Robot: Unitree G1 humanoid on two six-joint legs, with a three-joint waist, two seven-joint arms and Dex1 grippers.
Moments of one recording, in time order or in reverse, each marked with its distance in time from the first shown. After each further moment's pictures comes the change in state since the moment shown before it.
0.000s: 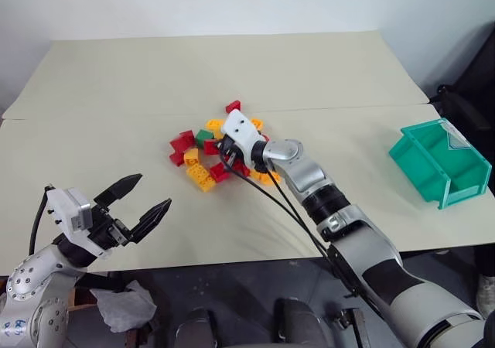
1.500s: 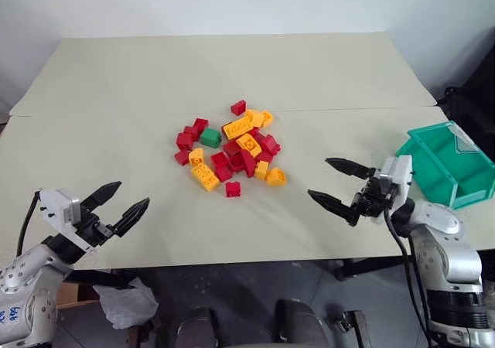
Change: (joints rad) left arm -0.098 0.048 0.026 0.276 0.061 -0.009 -0.016; right arm 0.932 -0.434 -0.517 -1.038 0.485 0.101 0.439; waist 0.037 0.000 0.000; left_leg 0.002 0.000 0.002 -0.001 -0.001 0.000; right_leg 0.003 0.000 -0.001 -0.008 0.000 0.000
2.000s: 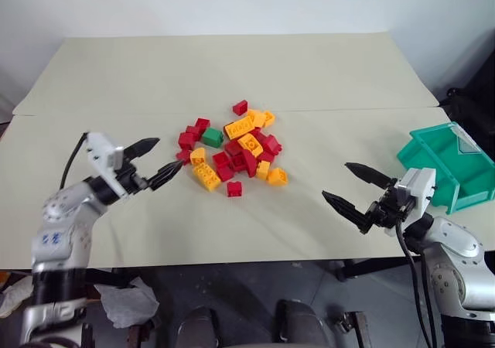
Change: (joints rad) left arm -0.590 0.019 -0.290 0.354 0.192 -0.055 -0.063; right arm 0.128 -0.006 -0.053 -0.125 0.017 -0.021 -0.125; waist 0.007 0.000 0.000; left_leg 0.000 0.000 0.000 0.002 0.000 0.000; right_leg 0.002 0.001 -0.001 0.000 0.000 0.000
